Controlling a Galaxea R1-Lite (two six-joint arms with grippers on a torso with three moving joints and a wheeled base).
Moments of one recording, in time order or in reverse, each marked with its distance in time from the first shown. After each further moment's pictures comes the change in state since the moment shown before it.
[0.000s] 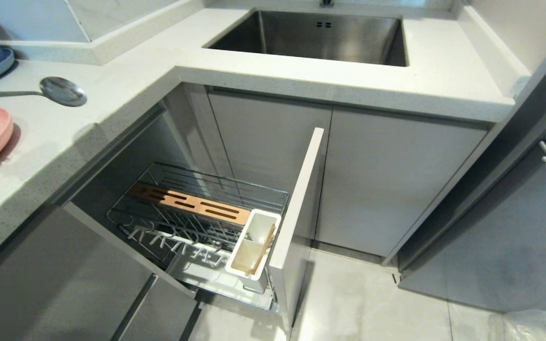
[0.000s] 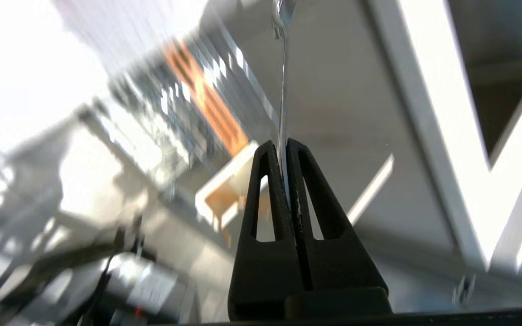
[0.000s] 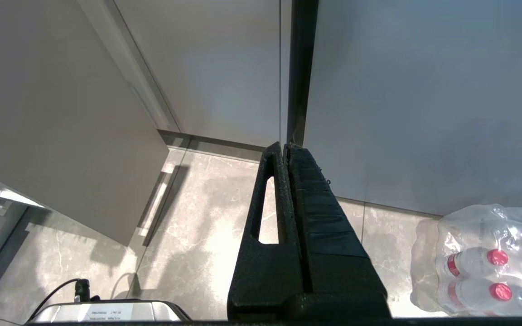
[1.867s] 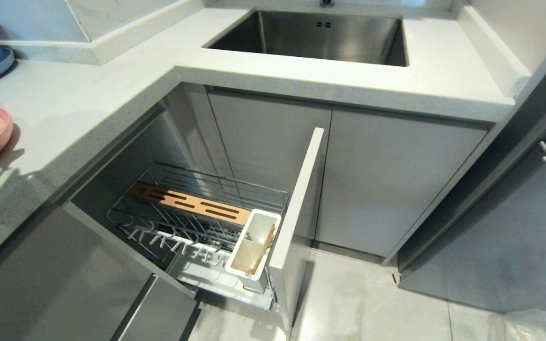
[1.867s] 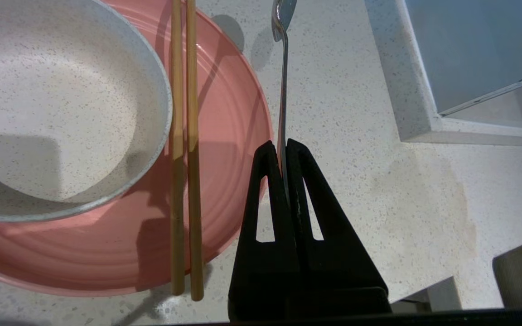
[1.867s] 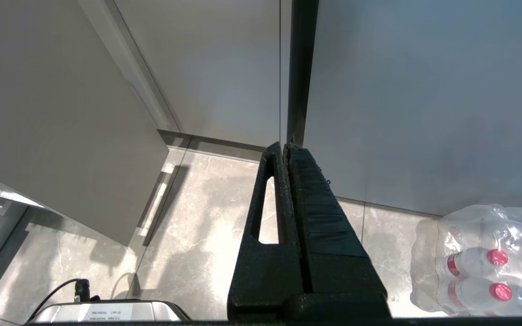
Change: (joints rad) left arm 0.446 0.225 0.148 -0.506 0.277 -0.062; right arm 0.000 0.000 0.000 0.000 0.000 0.000
